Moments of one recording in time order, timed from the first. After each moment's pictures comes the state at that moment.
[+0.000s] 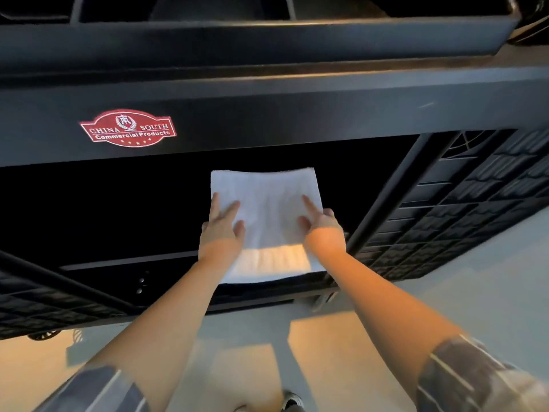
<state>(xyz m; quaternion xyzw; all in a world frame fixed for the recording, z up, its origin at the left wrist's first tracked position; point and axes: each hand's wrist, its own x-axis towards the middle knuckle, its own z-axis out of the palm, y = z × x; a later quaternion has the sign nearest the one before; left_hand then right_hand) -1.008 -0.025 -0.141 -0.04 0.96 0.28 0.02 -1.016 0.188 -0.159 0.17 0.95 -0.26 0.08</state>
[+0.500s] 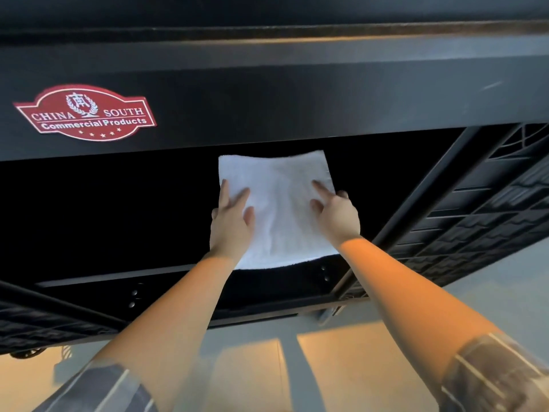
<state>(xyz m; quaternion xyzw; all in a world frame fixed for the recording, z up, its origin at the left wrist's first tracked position) -1.066 -0.010 -0.174 0.00 0.94 0.33 -0.06 -1.077 0.209 -0.182 0.09 0.96 -0.24 -0.07</state>
